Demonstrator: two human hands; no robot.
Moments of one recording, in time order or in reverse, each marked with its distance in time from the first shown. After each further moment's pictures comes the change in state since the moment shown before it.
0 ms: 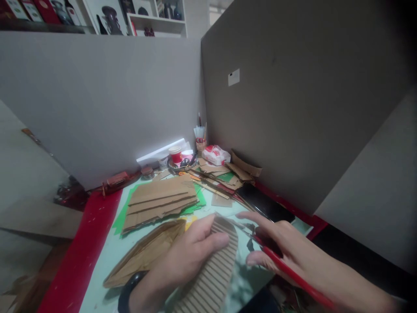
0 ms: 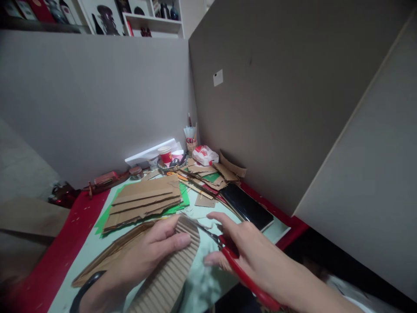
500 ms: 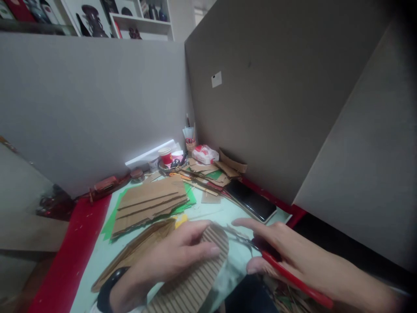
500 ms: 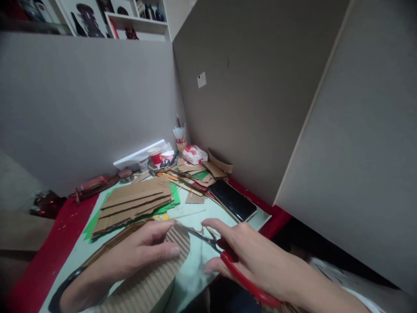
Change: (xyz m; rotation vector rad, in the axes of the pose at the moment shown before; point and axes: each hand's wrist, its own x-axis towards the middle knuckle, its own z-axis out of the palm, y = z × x) left_hand -0.001 0.007 -0.007 0.085 -0.263 -0.034; right_hand -0.026 0.003 -0.014 -0.094 -0.103 -0.004
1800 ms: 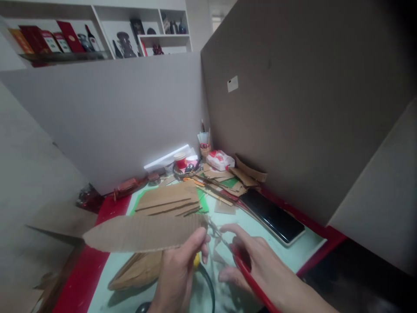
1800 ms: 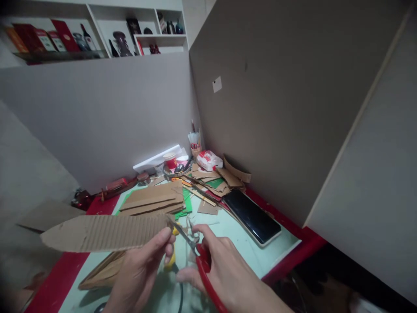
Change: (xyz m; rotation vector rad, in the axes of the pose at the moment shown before) left_hand 0.002 -0.029 0.039 -0.562 0.993 -0.092; right_hand 0.053 -0.023 0.040 0.440 0.014 0.023
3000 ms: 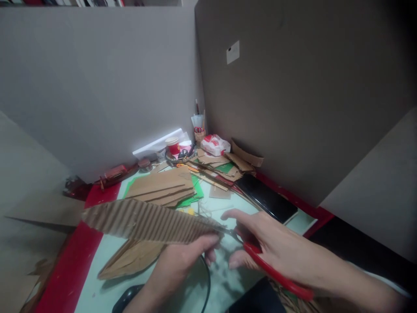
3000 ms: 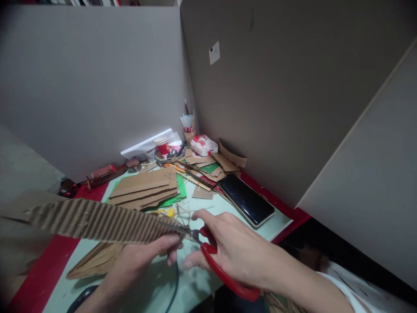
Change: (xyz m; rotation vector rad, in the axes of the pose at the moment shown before) left_hand 0.000 0.015 -0.007 0.549 -0.290 -0.049; right_hand -0.001 -0.005 -0.034 -0.317 -0.084 -0.079
